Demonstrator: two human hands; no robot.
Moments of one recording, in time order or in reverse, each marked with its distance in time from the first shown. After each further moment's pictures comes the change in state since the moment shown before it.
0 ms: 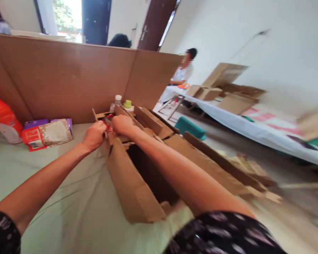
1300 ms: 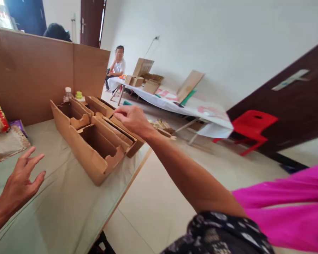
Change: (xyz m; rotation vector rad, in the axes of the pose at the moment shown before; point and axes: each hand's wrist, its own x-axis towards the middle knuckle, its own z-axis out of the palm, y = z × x) left_hand -0.168 -0.002 -0.050 -0.354 0.115 -0.101; right_hand -0.208 0.058 -0.081 0.211 0.316 0.412
